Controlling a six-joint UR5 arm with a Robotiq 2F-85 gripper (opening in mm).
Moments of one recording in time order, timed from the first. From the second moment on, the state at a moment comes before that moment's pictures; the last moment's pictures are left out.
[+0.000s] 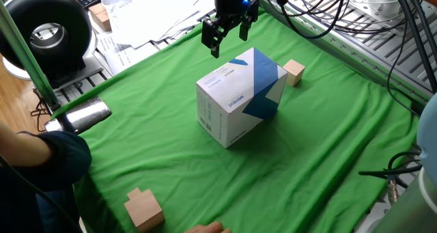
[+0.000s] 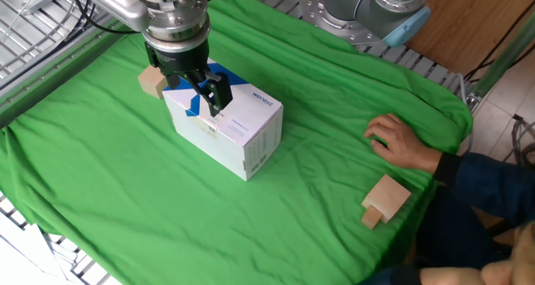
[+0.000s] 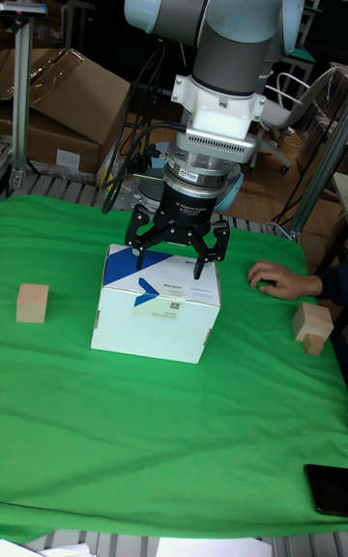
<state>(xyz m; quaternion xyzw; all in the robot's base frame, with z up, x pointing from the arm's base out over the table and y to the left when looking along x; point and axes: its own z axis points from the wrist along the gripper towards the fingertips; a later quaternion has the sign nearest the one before) 0.544 0.002 0.190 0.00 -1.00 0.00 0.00</state>
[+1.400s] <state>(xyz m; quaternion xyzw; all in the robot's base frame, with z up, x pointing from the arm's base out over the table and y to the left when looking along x) 0.505 -0.015 0.196 -0.01 -1.00 -0.03 0.06</state>
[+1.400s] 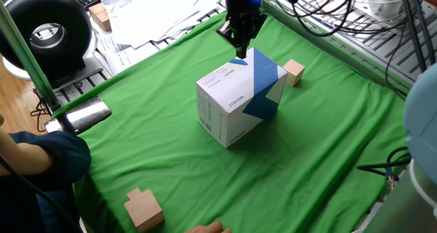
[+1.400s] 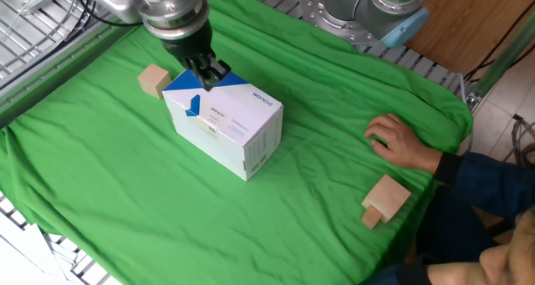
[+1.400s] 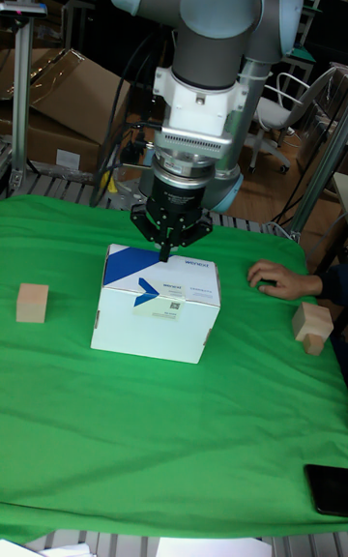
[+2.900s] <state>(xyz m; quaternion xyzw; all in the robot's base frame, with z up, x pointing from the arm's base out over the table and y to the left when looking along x) 0.524 -0.021 0.207 0.02 -1.00 -0.02 0.02</state>
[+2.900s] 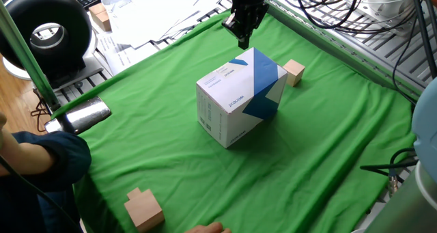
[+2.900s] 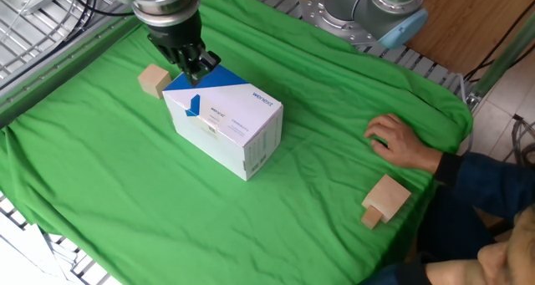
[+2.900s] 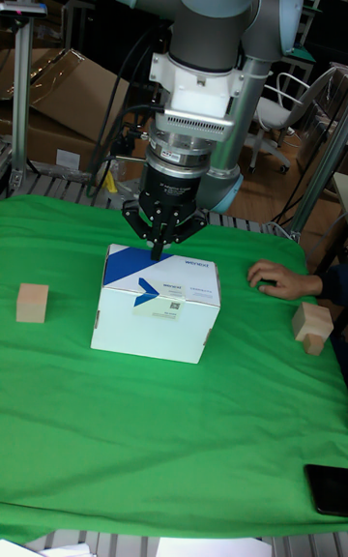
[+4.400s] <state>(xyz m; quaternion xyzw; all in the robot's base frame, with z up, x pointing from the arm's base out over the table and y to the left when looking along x) 0.553 -0.163 0.164 0.16 -0.99 0.07 0.01</state>
